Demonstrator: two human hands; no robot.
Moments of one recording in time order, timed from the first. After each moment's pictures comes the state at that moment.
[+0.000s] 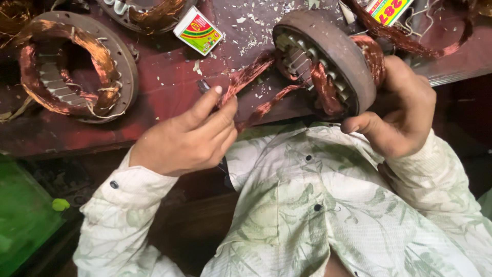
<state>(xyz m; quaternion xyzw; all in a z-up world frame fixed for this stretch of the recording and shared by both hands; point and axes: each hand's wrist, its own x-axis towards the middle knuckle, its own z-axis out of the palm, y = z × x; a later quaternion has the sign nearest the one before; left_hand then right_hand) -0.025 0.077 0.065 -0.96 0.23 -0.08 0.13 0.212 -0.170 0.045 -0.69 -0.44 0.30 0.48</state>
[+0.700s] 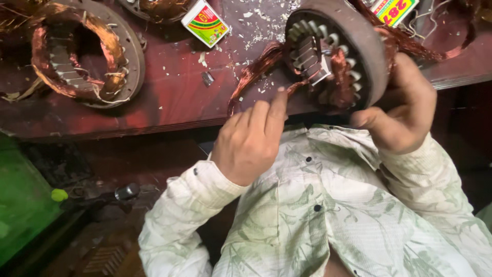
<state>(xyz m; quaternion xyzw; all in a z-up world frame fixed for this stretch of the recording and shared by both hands) 0.000 -0.019 0.046 -0.97 -0.13 -0.12 -0.15 0.206 -0.170 0.035 -0.61 -0.36 0.36 0.60</state>
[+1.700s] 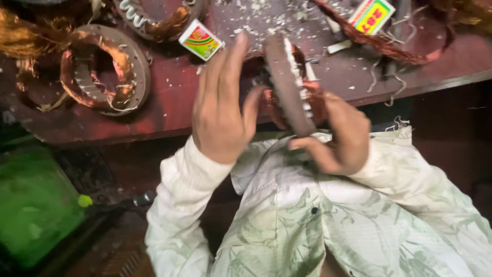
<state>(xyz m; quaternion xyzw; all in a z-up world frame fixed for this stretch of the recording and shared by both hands) 0.025 0.005 0.066 -0.91 -0.19 -0.26 -0.26 0.173 -0.171 0.023 -0.67 -0.54 0.18 0.48</state>
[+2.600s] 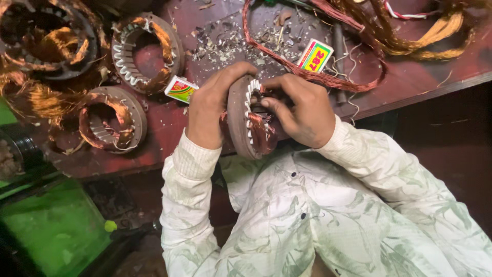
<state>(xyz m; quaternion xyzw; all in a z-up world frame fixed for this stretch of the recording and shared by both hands) 0.097 0.028 0.080 -0.88 -0.19 -0.12 -0.42 0.231 -0.126 0.022 -0.69 -0.48 0.22 0.51</state>
